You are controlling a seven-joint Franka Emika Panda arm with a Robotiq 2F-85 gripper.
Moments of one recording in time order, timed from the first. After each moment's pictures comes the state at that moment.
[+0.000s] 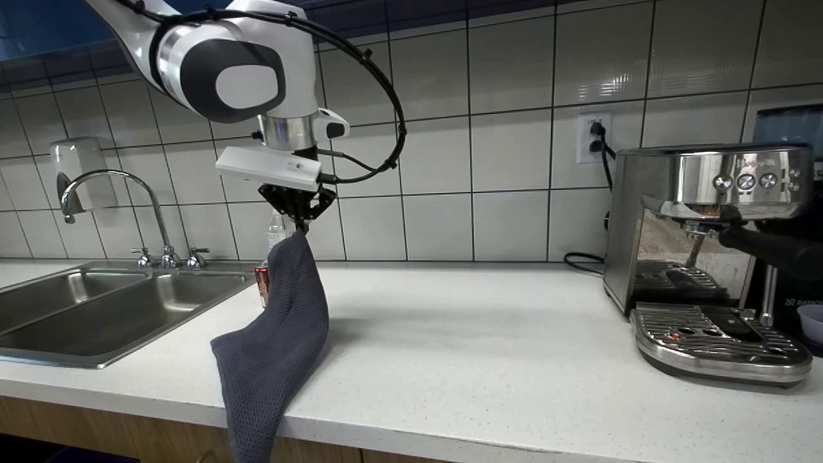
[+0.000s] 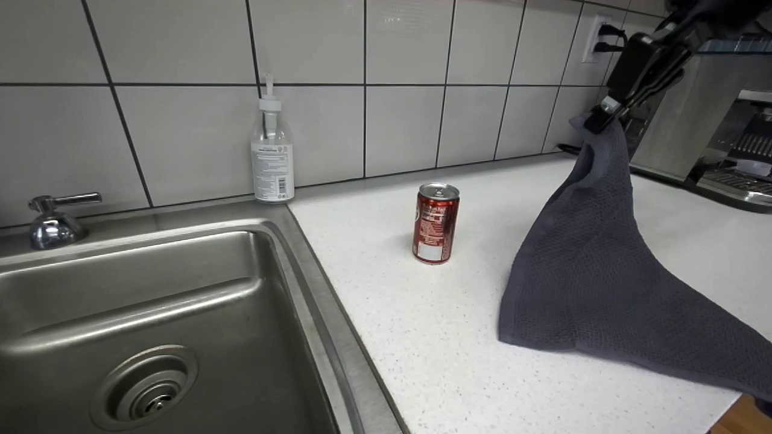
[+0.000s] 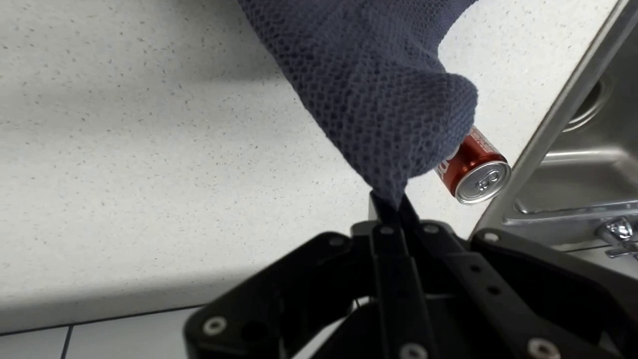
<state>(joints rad) 0.11 -0.20 -0.18 -2.49 0.49 2.62 -0.61</state>
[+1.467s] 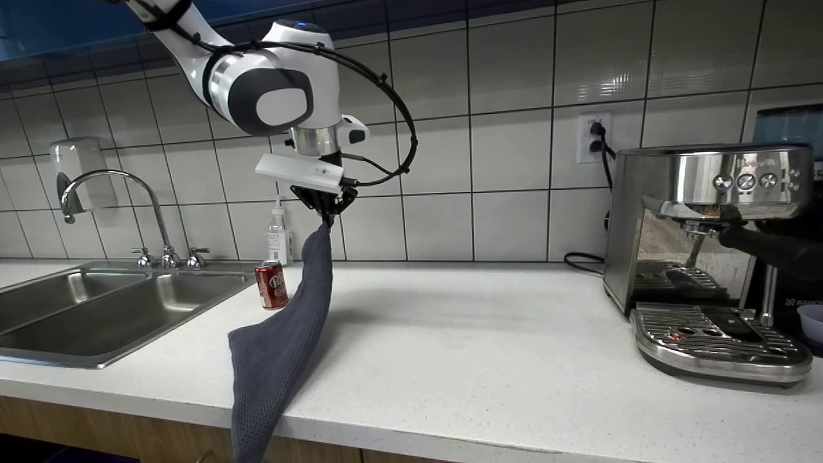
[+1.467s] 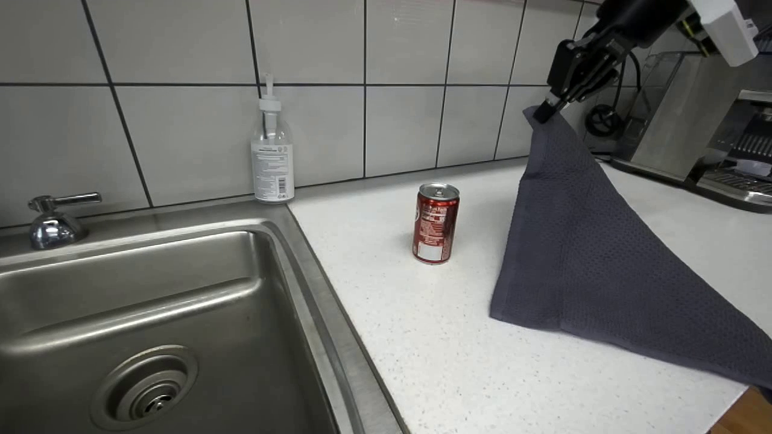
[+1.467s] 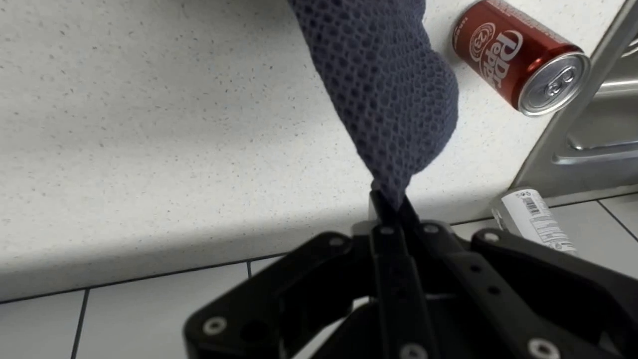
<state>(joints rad) 0.11 0.02 -0.17 -2.28 0.59 2.68 -0.61</state>
